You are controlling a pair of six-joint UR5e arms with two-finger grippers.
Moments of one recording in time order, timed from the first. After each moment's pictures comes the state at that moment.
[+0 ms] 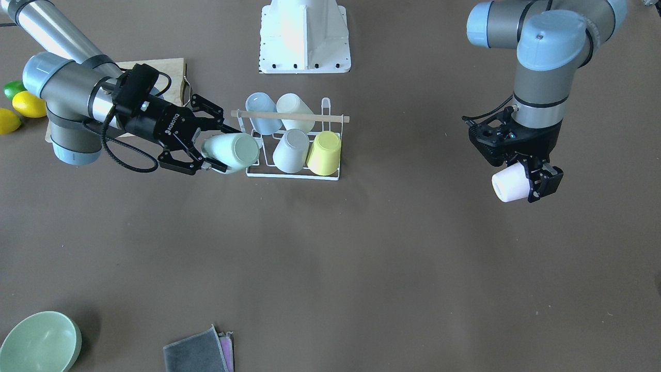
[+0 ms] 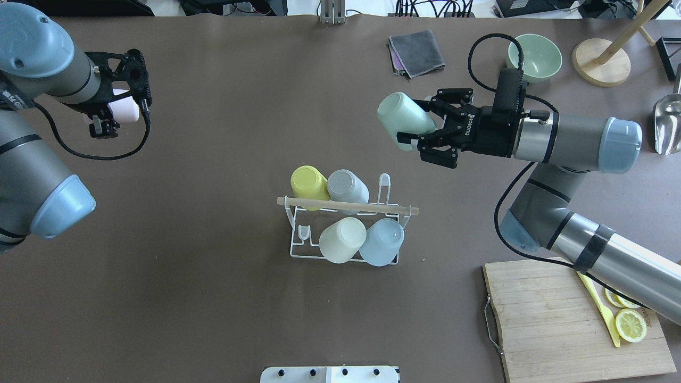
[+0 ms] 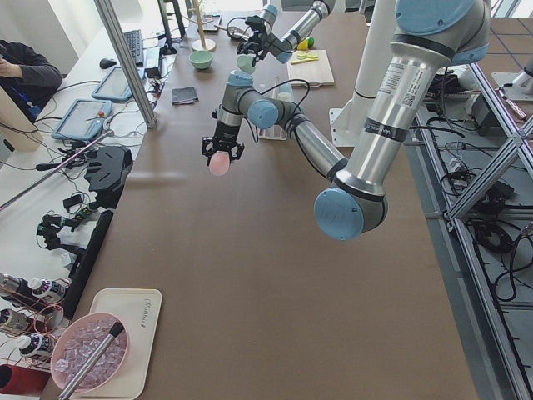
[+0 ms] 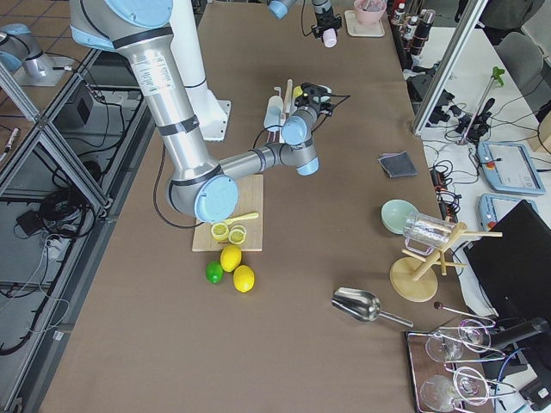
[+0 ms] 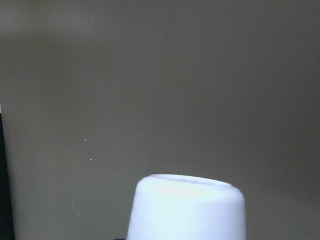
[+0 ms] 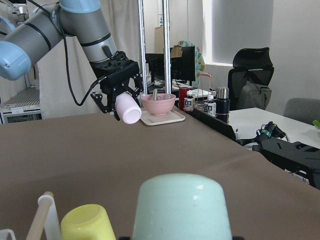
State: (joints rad) left arm -0.89 -1.94 -1.89 -1.49 -1.73 0.46; right arm 0.72 -1.15 1.40 0.22 1.90 0.43
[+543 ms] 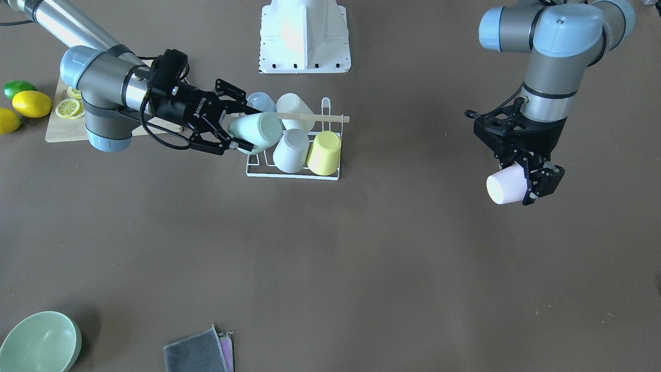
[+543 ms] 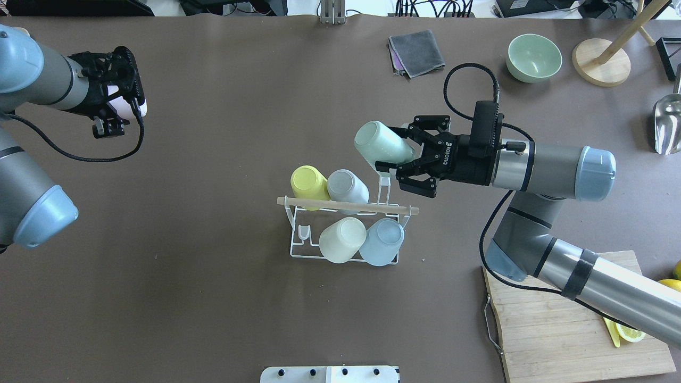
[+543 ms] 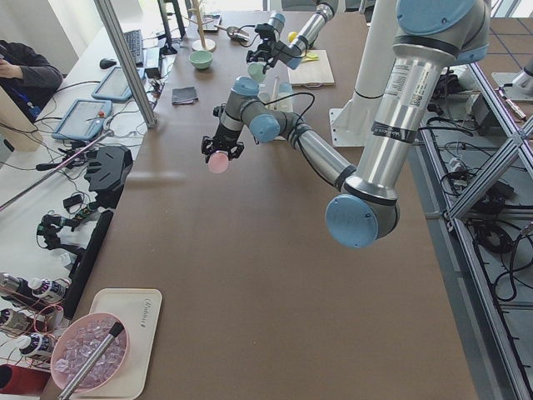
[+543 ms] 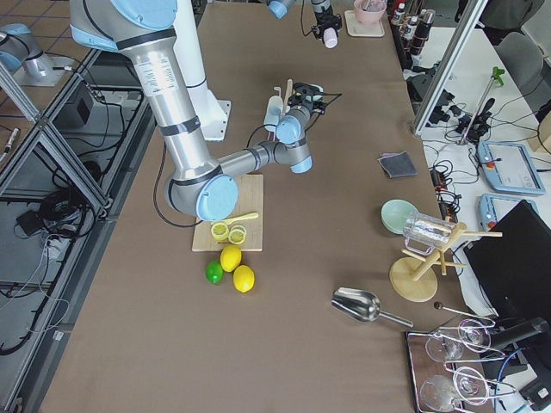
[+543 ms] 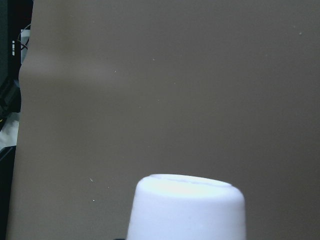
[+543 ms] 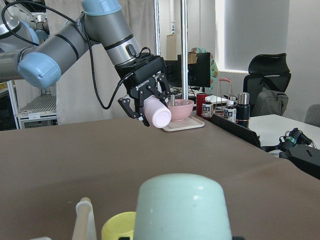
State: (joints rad) left arm -0.90 -1.86 -1.89 -1.74 -1.76 0.39; right arm 0.63 -1.16 1.44 0.23 1.84 0.41
